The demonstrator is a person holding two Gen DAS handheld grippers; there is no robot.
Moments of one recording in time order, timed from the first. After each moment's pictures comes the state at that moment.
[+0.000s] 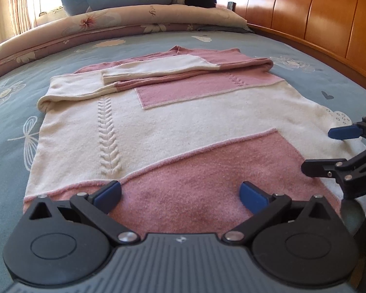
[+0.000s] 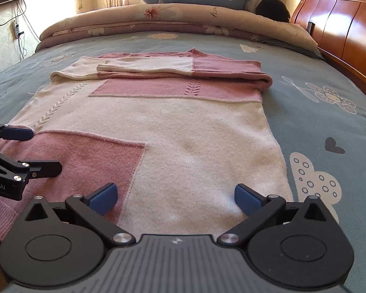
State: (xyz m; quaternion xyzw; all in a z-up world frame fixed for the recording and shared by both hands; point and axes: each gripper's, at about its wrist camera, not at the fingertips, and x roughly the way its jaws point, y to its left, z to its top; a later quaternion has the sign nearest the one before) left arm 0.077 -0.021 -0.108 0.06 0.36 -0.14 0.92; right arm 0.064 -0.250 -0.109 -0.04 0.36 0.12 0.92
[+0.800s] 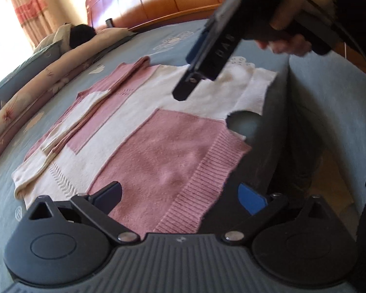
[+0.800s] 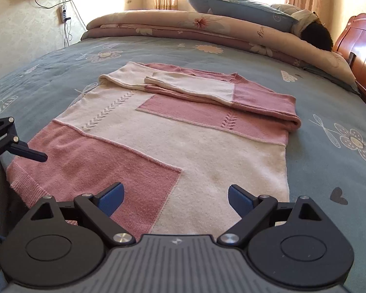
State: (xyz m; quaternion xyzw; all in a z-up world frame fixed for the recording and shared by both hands) left arm -0.026 -0.060 -0.082 0.33 0.28 -0.33 0.84; right arm 0.062 -0.244 -0.051 -0.10 0.35 0.23 0.90
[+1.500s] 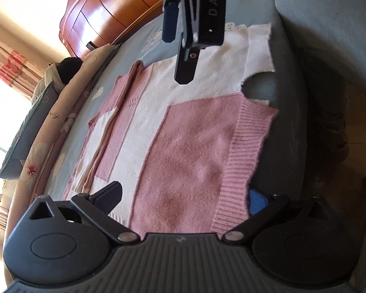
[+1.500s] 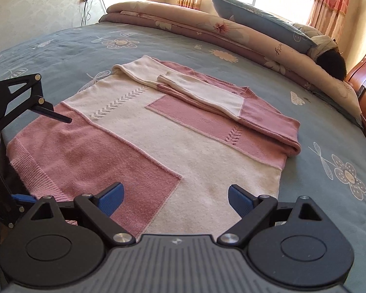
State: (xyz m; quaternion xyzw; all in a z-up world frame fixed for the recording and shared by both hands) left arm -0.015 -0.066 -0.093 0.50 0.21 -0.30 0.79; right arm 0.052 -0.231 -0.037 -0.18 0.34 0.25 0.89
